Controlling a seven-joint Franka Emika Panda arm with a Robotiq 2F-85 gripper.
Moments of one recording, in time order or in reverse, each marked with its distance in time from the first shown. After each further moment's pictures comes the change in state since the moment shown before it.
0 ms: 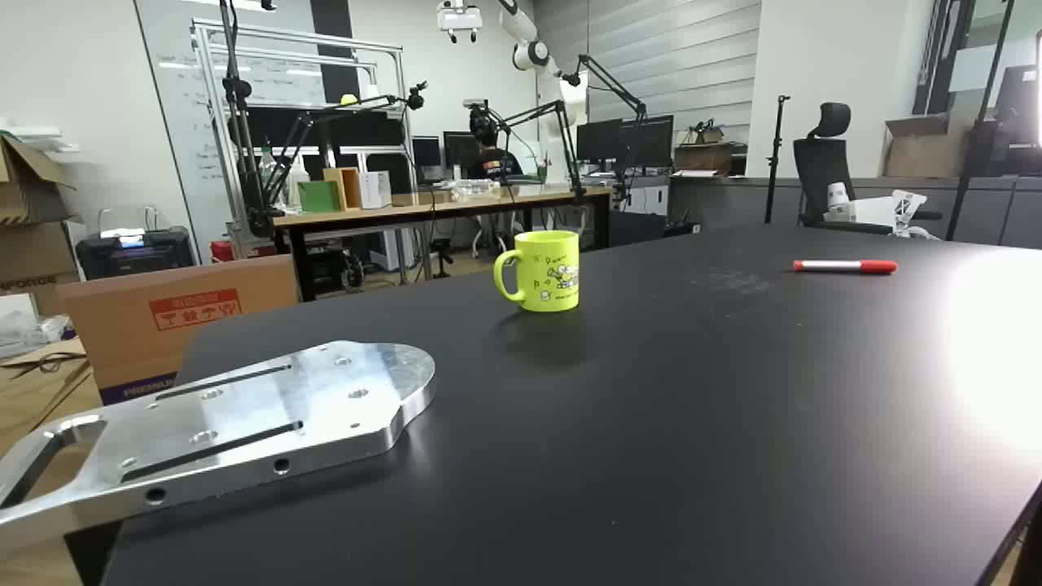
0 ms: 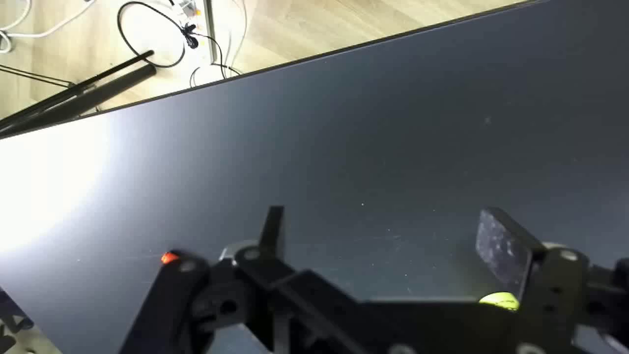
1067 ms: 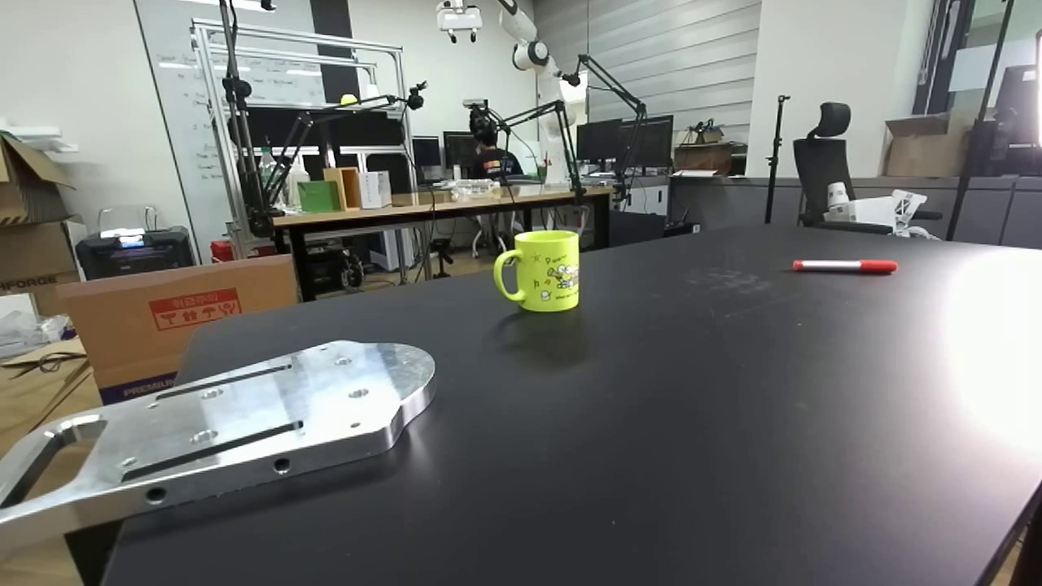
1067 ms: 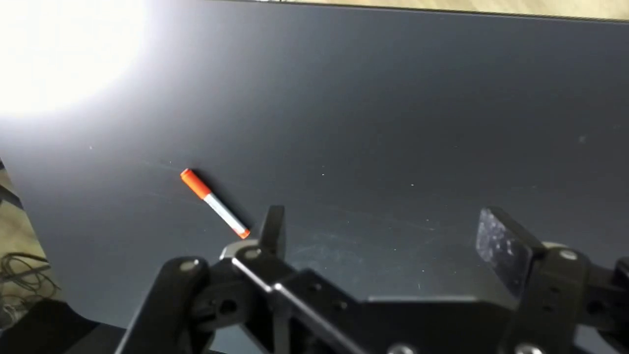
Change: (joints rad) arm -0.046 0.092 -0.159 0.003 -0.233 0.129 -0.349
